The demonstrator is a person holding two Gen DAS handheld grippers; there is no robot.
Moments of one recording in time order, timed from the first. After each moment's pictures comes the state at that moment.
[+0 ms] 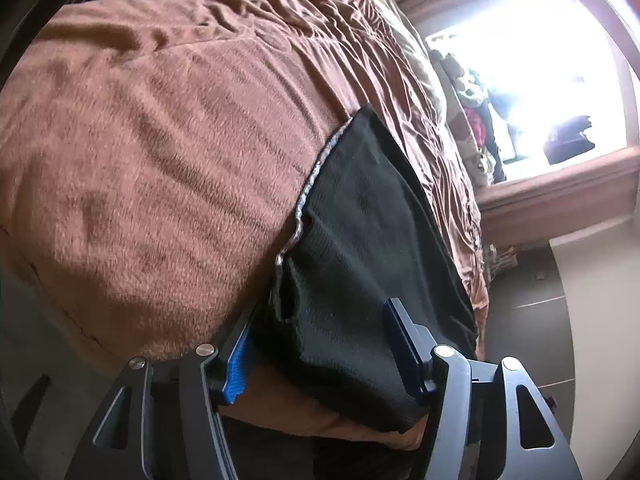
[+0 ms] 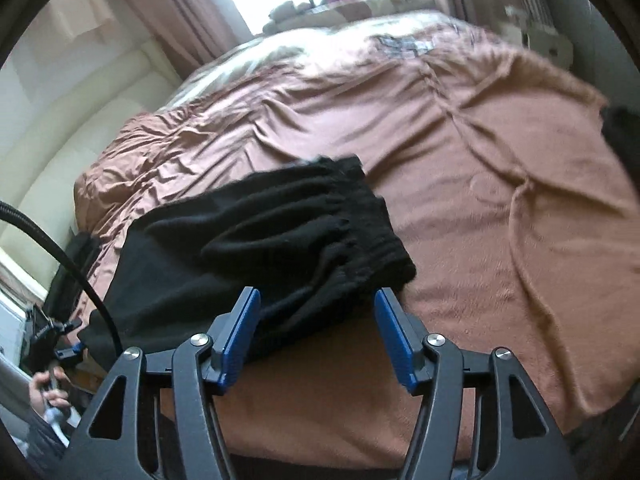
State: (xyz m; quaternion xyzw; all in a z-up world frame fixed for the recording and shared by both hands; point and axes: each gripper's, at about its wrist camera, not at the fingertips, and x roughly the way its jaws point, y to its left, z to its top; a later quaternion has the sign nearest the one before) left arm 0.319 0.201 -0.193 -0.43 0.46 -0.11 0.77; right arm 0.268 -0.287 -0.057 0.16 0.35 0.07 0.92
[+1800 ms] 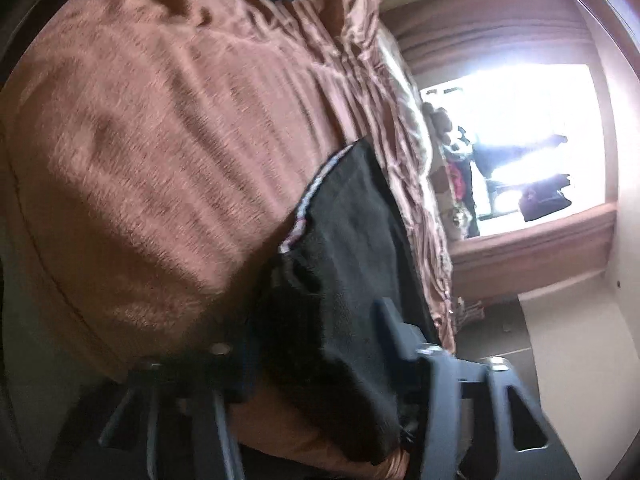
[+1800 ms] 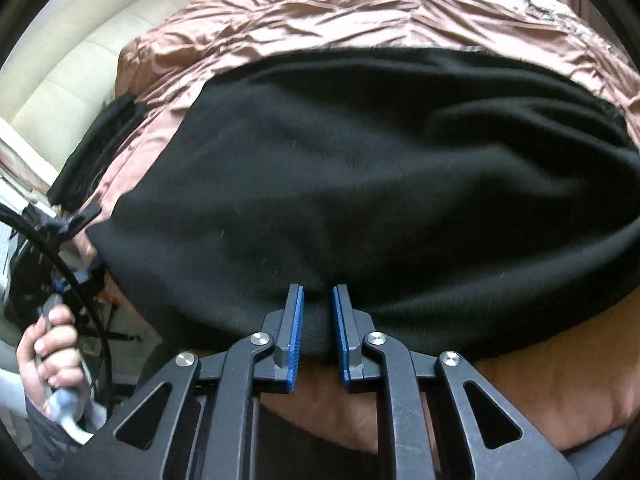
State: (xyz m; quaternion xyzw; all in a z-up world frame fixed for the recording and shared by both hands) left arm 0.302 0.191 -0.219 -0.51 0.37 -0.09 0.77; right arm 0.332 -0.099 -0.098 0.06 0.47 0.19 0.86
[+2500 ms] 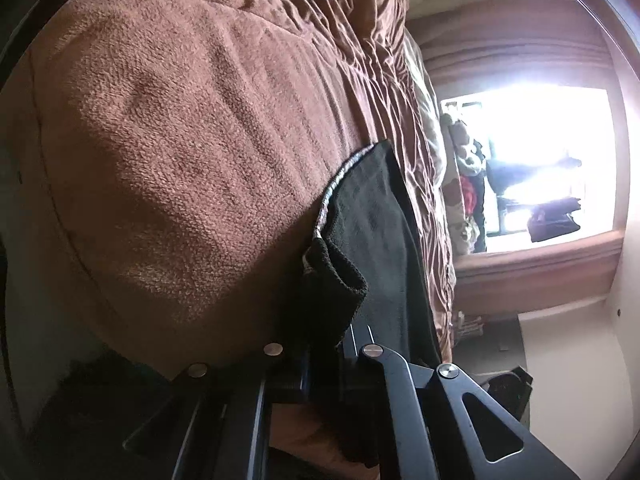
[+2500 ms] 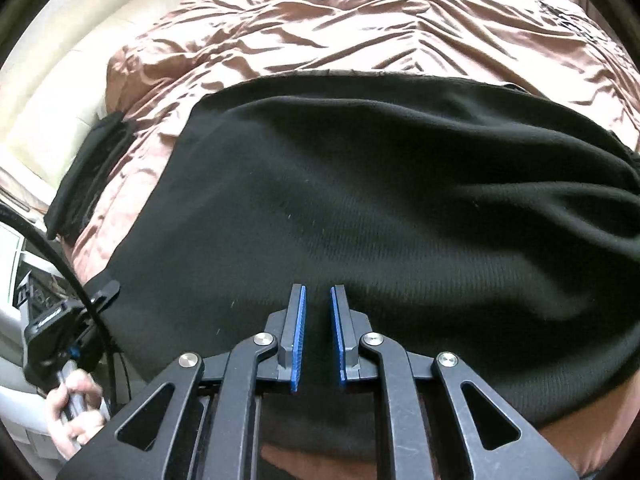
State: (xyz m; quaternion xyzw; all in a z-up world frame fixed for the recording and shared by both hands) left arm 0.296 0.188 -0.224 -0.55 0.37 -0.06 0.75; right arm 0.420 -0.085 -0.079 0.08 0.48 0.18 0.85
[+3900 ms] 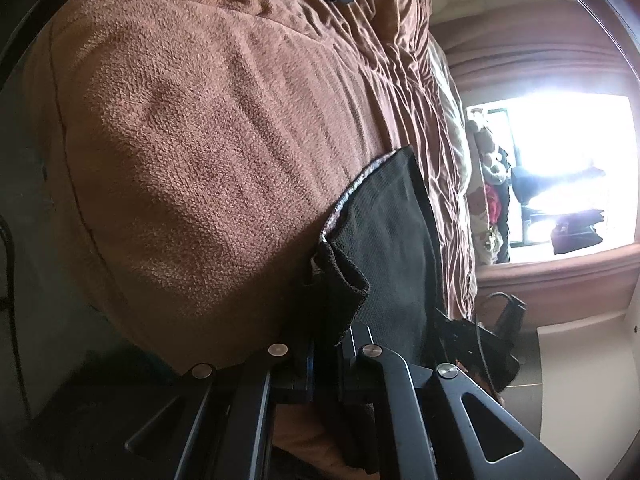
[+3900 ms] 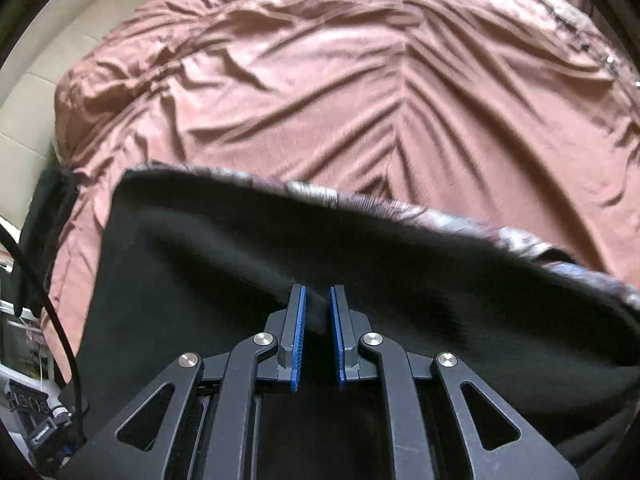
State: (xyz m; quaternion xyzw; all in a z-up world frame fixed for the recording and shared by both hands) left arm 0.306 0.189 -0.218 -0.54 0.40 -0.01 0.74; right arm 0.572 -0.072 -0.090 0.07 0.51 0.13 0.85
